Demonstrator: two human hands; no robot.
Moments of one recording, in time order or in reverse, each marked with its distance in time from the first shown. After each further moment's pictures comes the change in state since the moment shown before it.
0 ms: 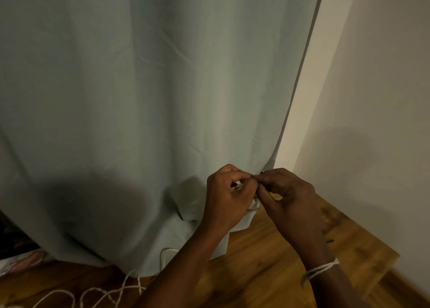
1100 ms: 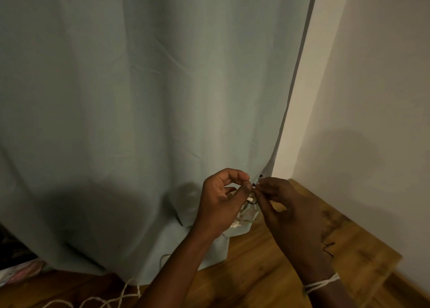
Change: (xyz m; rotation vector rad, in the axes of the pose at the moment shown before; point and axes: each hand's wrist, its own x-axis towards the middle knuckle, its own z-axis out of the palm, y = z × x) left_hand 0.000 -0.001 -0.007 -0.271 -0.107 -0.281; right_hand -0.016 -0.009 -0.002 -0.116 0.105 -0.023
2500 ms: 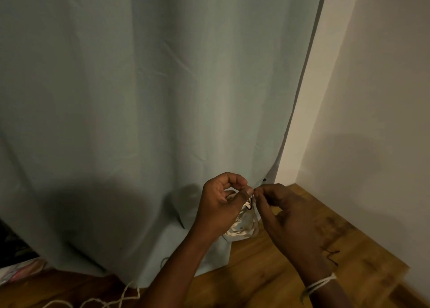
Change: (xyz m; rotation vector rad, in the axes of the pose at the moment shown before) left_hand 0.007 -0.011 -0.010 0.035 -0.005 -0.016; right_hand 0.007 0.008 0.014 0.146 -0.121 0.068
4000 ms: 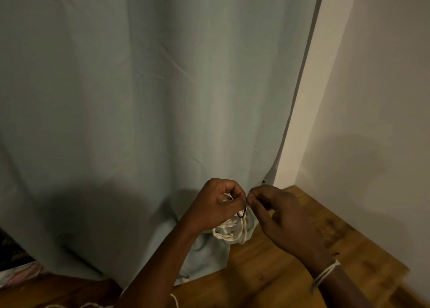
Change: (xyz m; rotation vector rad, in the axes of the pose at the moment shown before) left_hand 0.021 -0.004 -0.015 0.285 -0.307 0.122; right_hand 0.014 0.019 -0.005 0.037 -0.255 -0.041
